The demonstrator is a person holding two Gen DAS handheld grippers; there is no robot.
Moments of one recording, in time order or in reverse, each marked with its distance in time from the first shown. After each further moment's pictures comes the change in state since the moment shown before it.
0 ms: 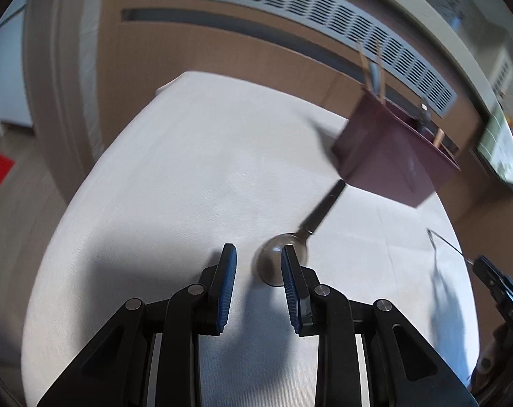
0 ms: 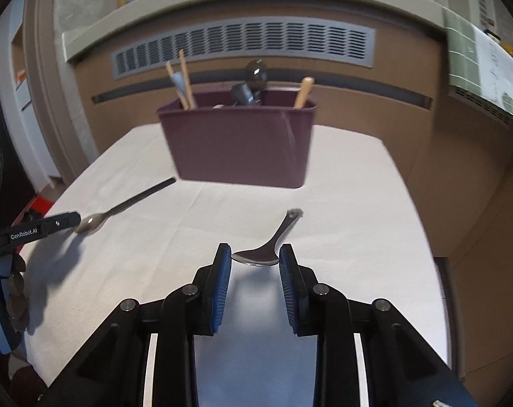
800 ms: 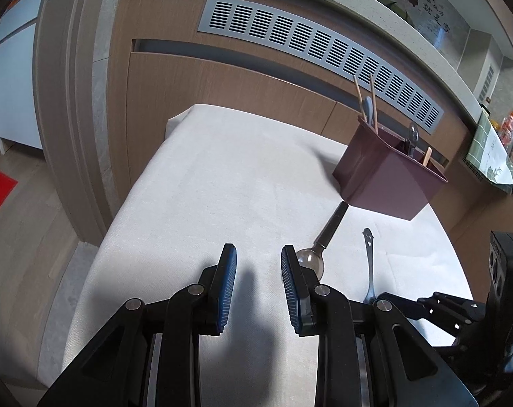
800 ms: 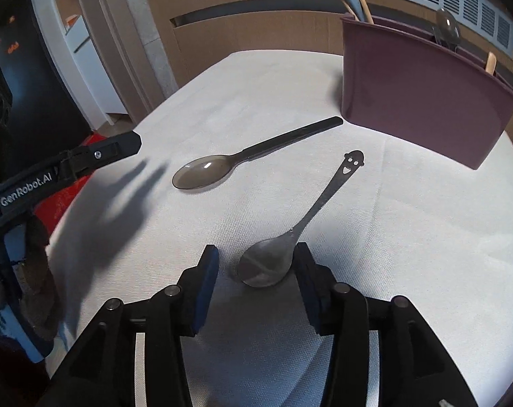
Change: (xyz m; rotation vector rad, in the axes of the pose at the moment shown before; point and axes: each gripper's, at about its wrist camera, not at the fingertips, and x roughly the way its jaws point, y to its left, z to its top) left arm -0.036 0.022 -0.002 0.064 -0.112 -0.025; right arm 0.068 0.143 -0.010 -0.171 0.269 0.254
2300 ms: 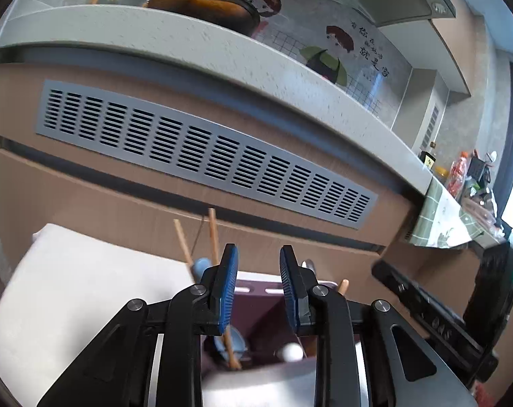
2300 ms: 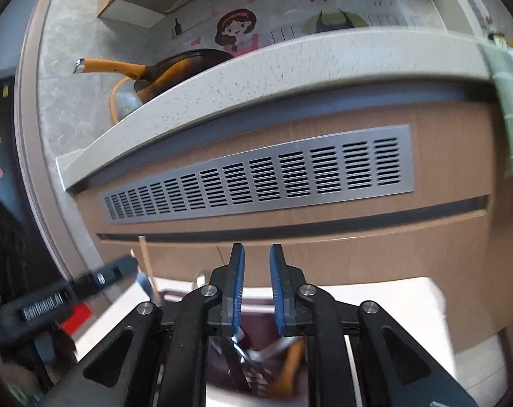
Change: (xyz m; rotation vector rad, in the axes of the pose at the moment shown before) left arm 0.073 -0.148 0.144 0.046 -0.267 -0.281; right arm -0.100 -0.213 0.103 0.202 -0.683 -0.084
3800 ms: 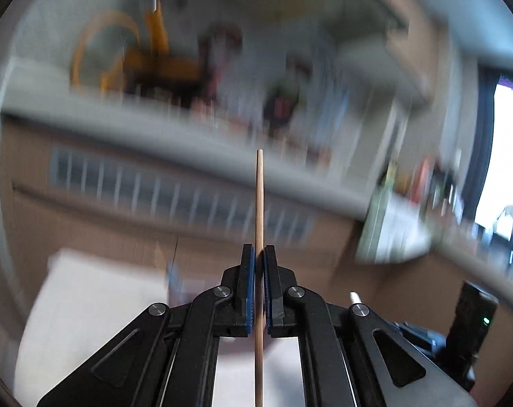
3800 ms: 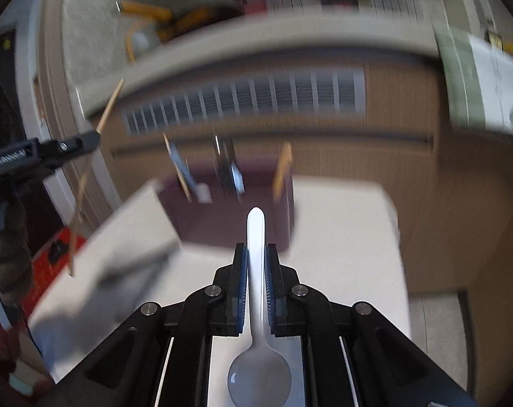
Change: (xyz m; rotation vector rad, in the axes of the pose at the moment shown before) left arm -0.127 -0.079 0.037 0.058 -0.192 -0.086; right arm -0.123 0.017 -0.032 -0.079 0.166 -0.022
